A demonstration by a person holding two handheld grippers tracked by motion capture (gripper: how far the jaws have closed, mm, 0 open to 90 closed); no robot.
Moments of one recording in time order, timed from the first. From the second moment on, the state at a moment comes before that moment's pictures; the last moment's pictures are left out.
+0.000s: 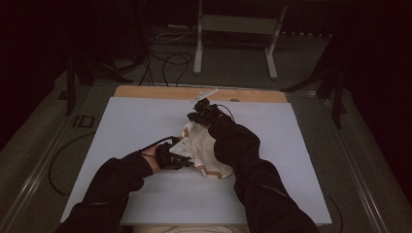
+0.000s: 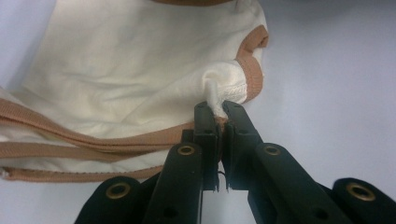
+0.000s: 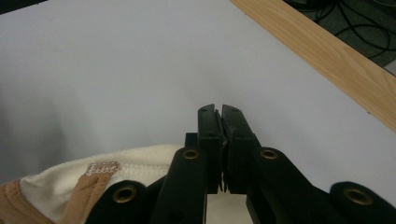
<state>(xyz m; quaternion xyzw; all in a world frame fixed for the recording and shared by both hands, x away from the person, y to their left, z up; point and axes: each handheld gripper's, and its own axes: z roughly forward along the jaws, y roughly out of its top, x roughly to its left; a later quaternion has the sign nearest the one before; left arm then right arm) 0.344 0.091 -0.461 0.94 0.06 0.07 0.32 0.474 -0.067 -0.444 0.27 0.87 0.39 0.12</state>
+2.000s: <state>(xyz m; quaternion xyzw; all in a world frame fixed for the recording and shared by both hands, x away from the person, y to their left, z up) 0.357 0.004 -0.455 0.95 0.00 0.03 0.30 0.462 -0.169 -0.431 0.32 0.84 0.40 0.16</state>
